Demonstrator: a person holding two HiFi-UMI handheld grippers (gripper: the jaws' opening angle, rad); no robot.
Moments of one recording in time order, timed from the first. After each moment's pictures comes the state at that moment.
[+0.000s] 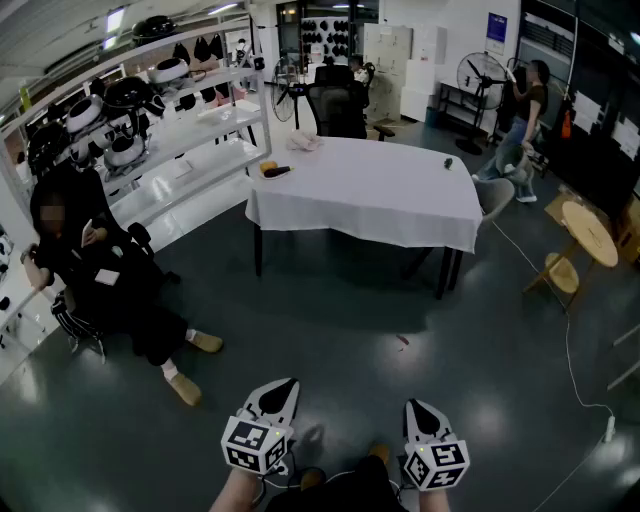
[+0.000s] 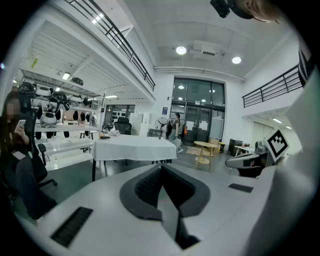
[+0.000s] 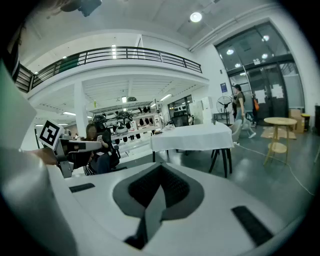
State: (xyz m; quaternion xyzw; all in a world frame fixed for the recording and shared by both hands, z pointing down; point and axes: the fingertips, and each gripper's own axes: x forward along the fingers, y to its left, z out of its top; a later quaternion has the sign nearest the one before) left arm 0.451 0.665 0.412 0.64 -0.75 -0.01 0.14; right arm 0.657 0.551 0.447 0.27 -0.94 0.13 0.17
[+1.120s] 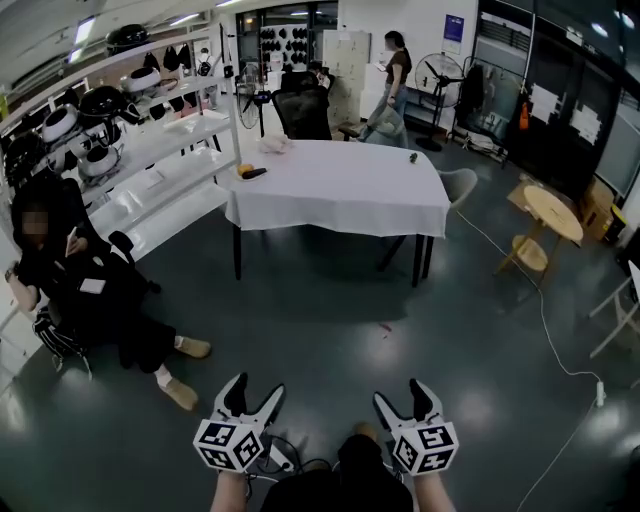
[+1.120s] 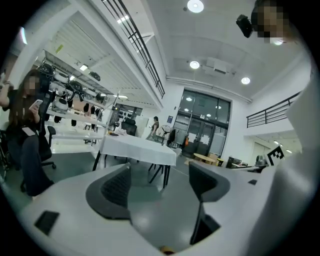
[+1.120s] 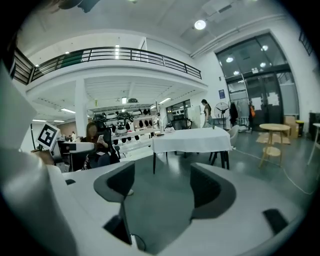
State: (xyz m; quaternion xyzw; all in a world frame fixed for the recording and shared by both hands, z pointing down) left arm 0.405 0.783 0.412 0.62 -0.76 -0.10 0.16; right arm 0.631 0.643 0.431 0.28 -0.94 0.10 0.16
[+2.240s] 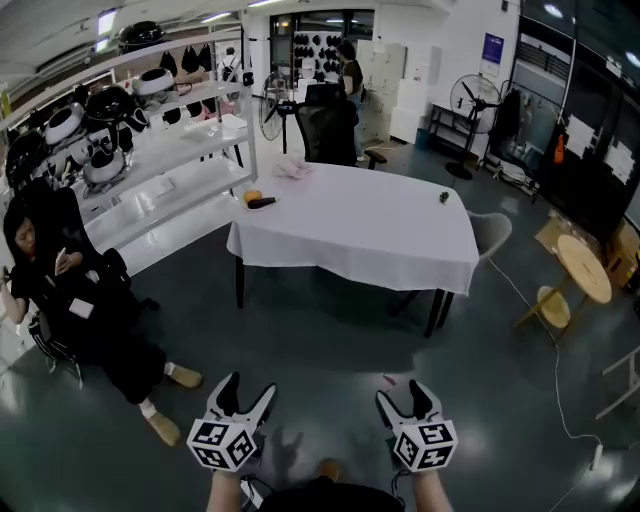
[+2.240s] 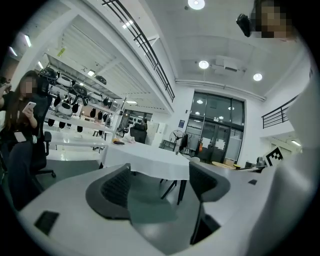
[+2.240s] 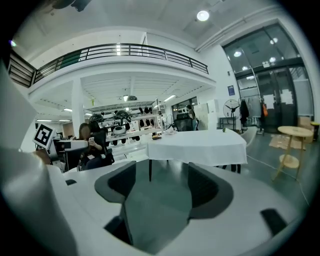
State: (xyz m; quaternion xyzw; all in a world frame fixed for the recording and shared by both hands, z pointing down) left arm 0.279 0.593 0.401 0.56 -0.81 -0.11 0.14; right arm 0.502 0.406 0.429 0.24 -0.95 0.10 0.17
